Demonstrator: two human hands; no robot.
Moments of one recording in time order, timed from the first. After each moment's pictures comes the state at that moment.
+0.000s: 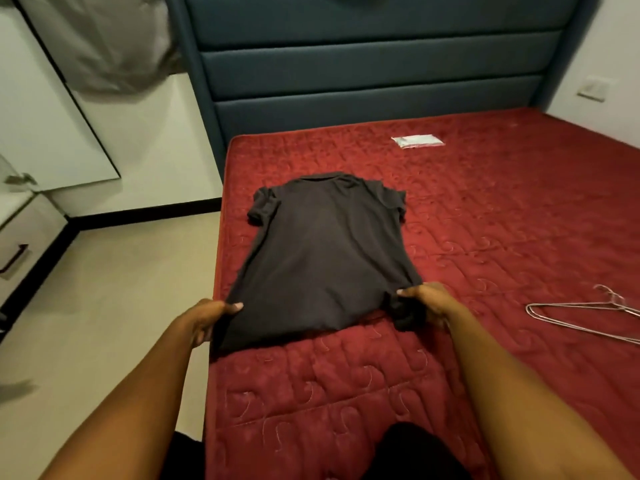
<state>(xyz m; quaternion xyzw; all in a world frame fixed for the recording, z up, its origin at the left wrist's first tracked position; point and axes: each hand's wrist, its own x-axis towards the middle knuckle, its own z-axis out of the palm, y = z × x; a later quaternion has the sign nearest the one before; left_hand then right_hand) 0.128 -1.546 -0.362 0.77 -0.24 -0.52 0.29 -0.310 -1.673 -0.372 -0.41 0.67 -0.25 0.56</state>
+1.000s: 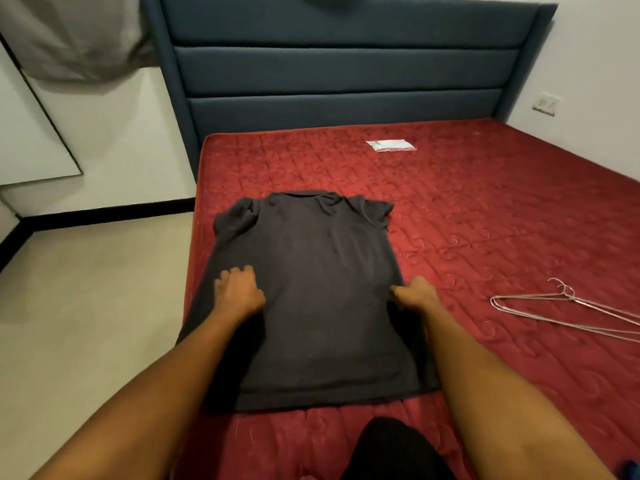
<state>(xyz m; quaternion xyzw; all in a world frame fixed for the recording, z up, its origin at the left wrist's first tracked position) 0.028 -1.596 -0.349 0.82 -0.58 -0.06 0.02 -0.329 -1.670 -0.362 -0.54 0.77 -0.13 0.32</state>
